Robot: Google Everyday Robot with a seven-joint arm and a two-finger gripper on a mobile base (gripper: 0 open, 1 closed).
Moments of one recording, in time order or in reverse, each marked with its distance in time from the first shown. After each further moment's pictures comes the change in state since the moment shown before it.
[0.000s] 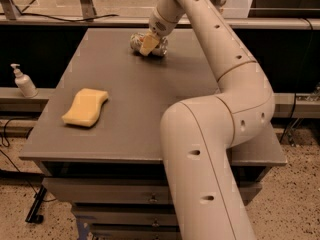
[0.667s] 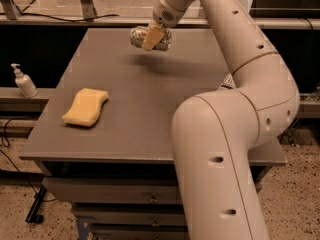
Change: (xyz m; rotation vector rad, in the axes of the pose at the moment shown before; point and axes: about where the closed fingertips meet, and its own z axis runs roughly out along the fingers) arm -0.007 0.032 -0.055 -0.068 -0.023 -0.083
